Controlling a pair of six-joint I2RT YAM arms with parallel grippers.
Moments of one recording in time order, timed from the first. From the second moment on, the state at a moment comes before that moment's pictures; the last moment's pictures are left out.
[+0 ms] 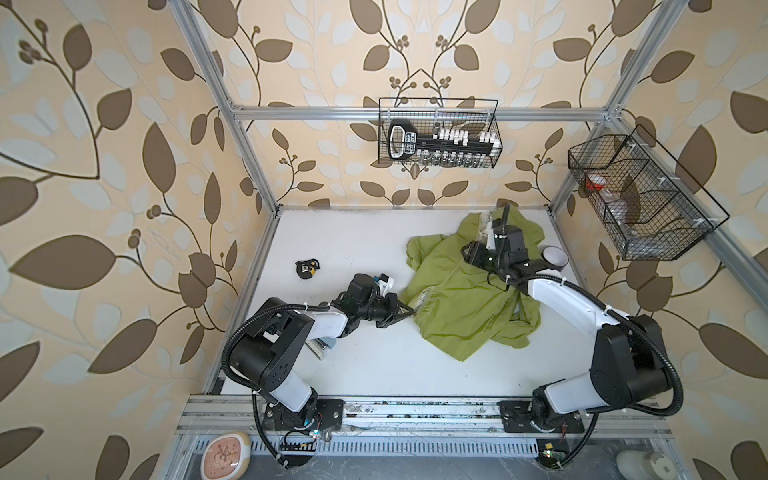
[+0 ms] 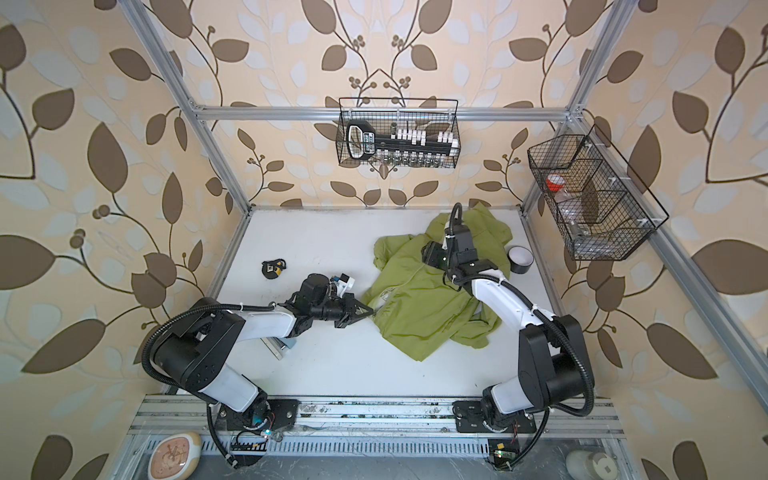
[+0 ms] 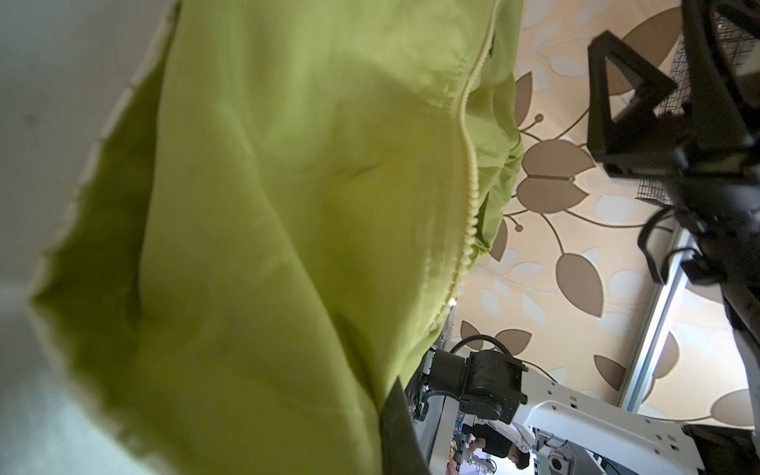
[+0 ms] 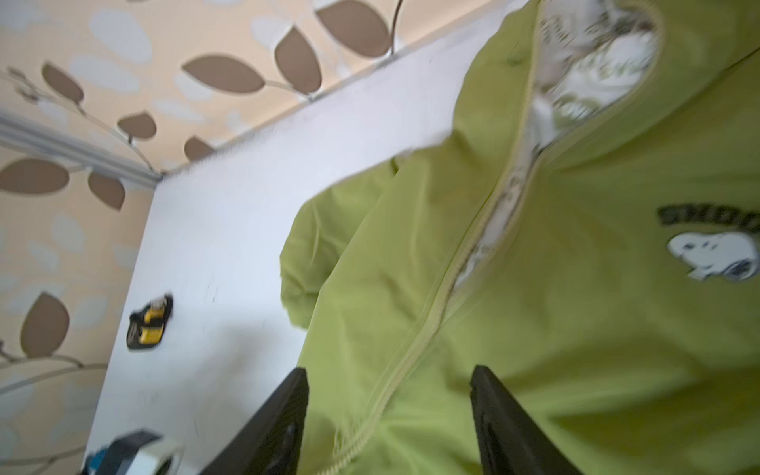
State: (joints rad) left arm -0.49 1.58 0.53 0.43 0.75 -1.05; right arm 0.32 1.45 0.97 -0.20 -0.05 0.55
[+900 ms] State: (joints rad) left arm -0.49 1.60 0.32 0.60 0.72 -1.13; right arm 0.80 1.42 0.76 -0.18 0.12 0.56
